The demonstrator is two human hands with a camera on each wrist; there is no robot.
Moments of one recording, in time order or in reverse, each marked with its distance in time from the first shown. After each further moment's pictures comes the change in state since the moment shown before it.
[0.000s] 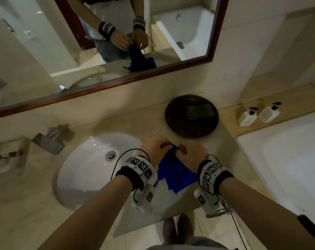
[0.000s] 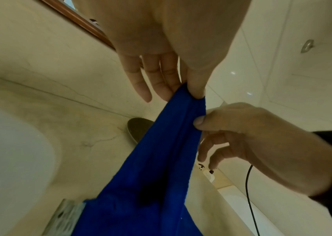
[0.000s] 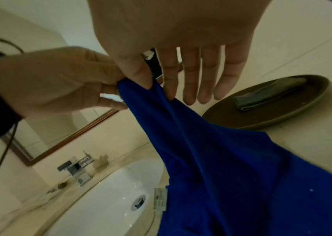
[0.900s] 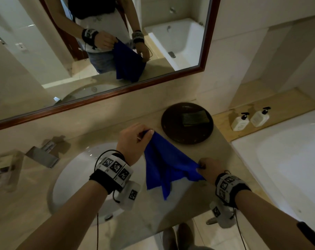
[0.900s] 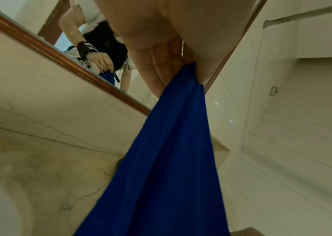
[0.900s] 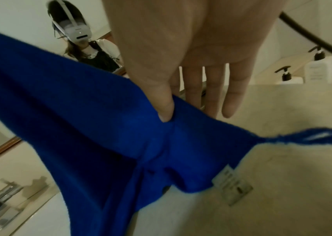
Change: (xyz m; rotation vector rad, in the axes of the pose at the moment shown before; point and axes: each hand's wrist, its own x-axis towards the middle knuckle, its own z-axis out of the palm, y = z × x) left_hand -0.019 -0.014 -0.064 -0.141 0.468 0.252; right_hand -0.020 0.062 -0.004 -0.022 -0.156 0.323
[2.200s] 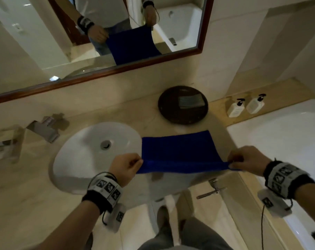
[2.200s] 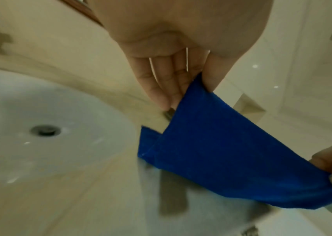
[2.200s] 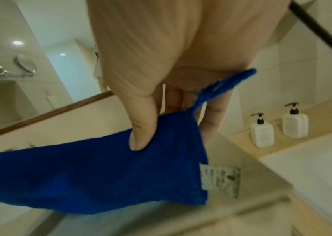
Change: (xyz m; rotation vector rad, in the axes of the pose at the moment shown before) left_hand -0.150 -0.032 0.035 0.058 -0.298 -0.210; right_hand -0.074 0.122 -0.060 -0.163 -0.048 -0.272
